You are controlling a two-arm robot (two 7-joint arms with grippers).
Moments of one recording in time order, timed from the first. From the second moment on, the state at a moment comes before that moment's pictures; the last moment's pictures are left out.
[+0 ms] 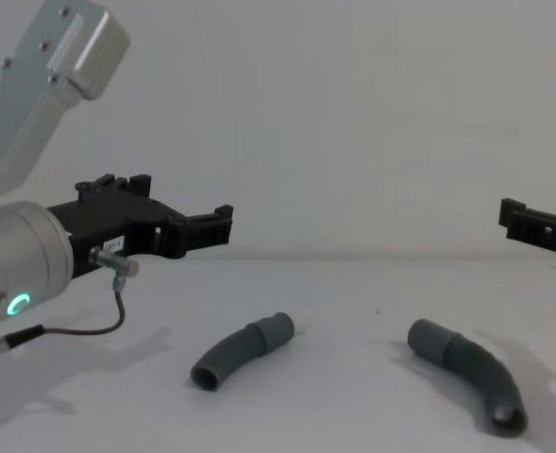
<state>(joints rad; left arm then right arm) -0.23 0.40 0.45 -1.66 -0.21 0.08 -0.03 -0.01 0.34 -0.23 -1.77 0.29 0.03 0.07</state>
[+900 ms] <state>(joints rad) -0.32 0.51 0.46 -1.77 -0.33 0.48 -0.28 -0.01 0.34 -0.23 -1.77 0.29 0.03 0.07</state>
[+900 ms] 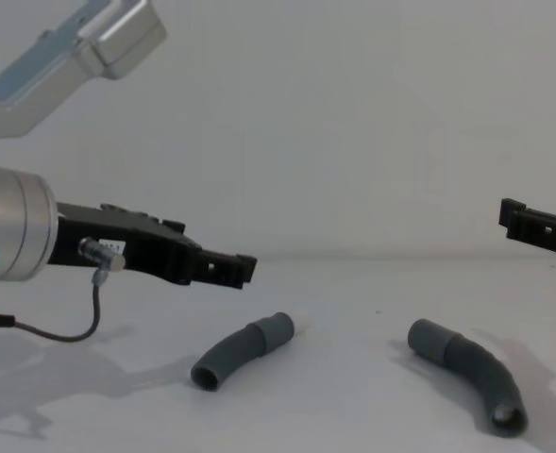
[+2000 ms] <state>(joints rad) -0.45 0.46 0.53 -1.58 -0.31 0.53 -0.41 -0.01 0.34 -0.23 -1.77 0.29 0.03 0.07</state>
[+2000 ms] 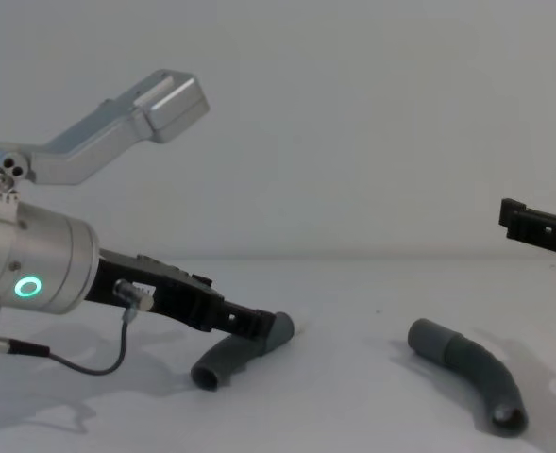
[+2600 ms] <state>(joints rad) -0.51 0.41 0.55 -1.44 -0.29 0.50 -0.46 -0.01 0.34 -0.23 -1.77 0.29 0.03 0.07</state>
